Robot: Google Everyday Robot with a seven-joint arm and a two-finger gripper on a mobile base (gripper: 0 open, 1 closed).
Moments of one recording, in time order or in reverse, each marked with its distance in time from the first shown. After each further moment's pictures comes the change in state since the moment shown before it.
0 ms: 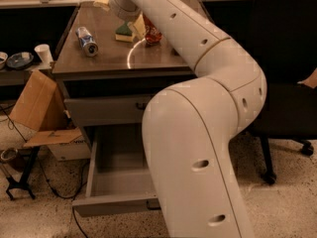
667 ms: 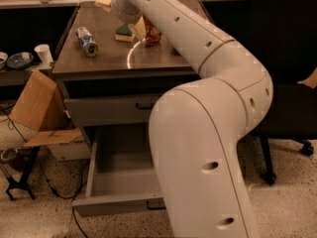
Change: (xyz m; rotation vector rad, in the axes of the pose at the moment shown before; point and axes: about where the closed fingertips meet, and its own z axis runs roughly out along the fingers) arm 0.004 0.001 0.004 0.041 0.023 0.021
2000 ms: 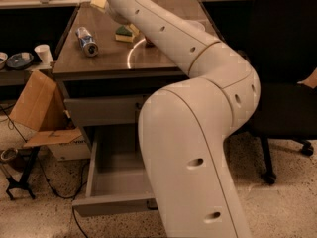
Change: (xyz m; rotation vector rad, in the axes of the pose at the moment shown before) arm 0.017 -0.017 0.031 0.036 0.144 -0.106
